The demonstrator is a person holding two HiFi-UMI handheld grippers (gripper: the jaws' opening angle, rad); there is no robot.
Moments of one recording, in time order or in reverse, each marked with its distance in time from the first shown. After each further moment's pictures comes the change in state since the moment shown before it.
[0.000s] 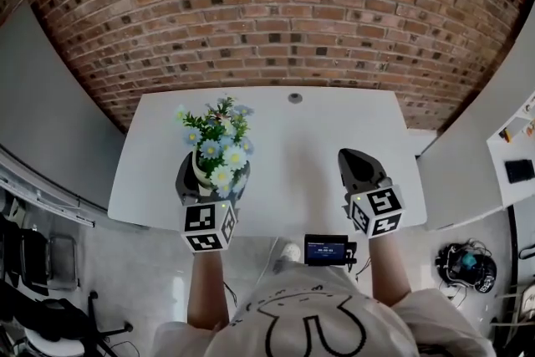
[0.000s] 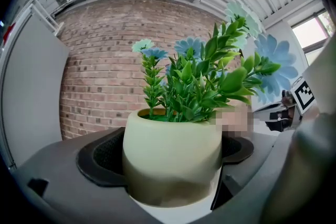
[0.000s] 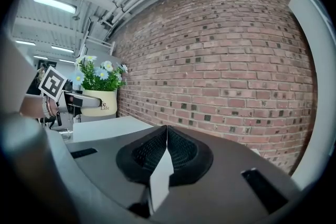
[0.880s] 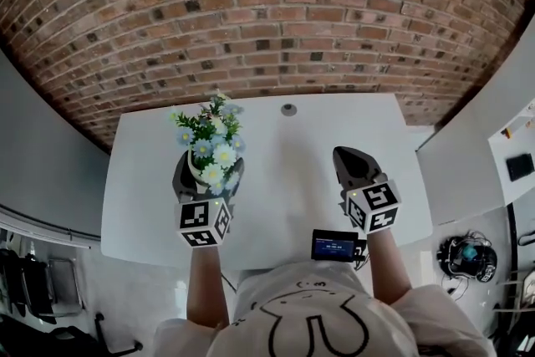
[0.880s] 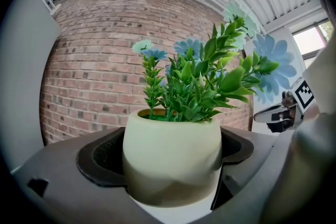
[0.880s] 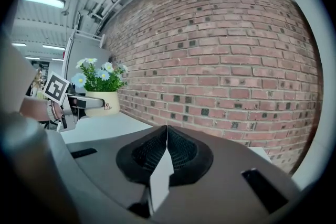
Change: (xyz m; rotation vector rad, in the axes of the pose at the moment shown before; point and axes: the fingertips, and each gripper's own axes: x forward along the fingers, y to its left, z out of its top) left arm 0.131 0.041 -0.023 -0.039 -0.004 -0.078; right arm 0.105 -0.044 -0.018 0.033 0.066 -0.033
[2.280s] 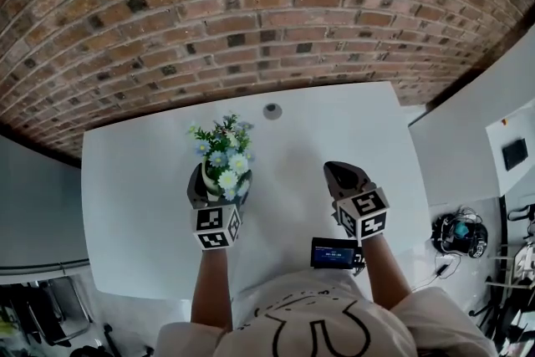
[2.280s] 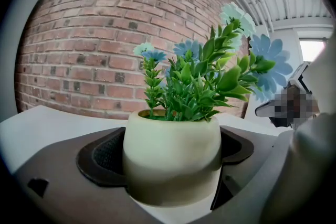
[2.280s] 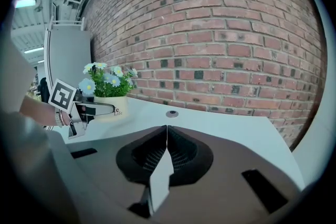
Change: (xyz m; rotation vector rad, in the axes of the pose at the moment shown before) left arm 0.126 -0.018 -0.128 -0.077 0.226 -0.124; right arm 0.077 -0.038 -0.093 0.110 0.259 -0.016
